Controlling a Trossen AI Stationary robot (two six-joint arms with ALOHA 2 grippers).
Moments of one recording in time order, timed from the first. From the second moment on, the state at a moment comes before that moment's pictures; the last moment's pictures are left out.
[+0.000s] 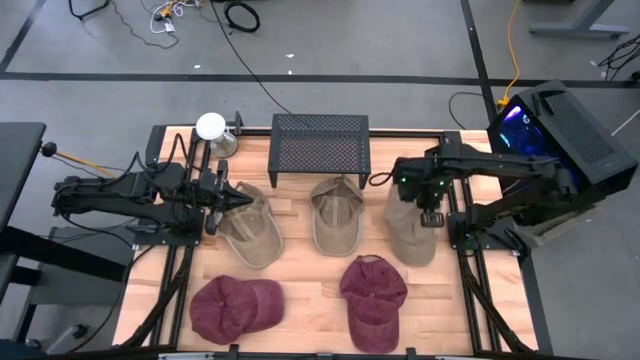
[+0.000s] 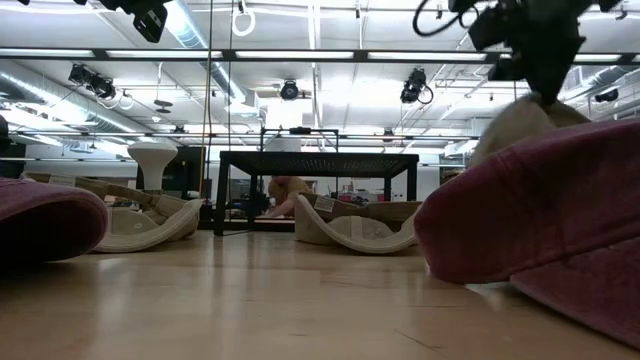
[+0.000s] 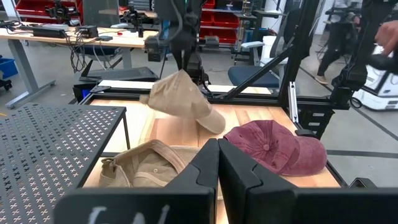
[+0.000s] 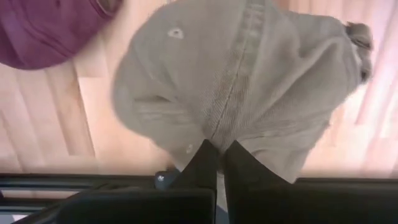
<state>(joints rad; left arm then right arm) -0.03 0.52 0.62 -0.22 -0.01 -0.07 -0.16 1.30 1.26 -1.54 -0.07 -0.14</state>
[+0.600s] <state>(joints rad) -0.03 0.52 0.62 -0.22 -0.01 -0.07 -0.22 1.30 1.61 -1.56 -0.28 -0.15</state>
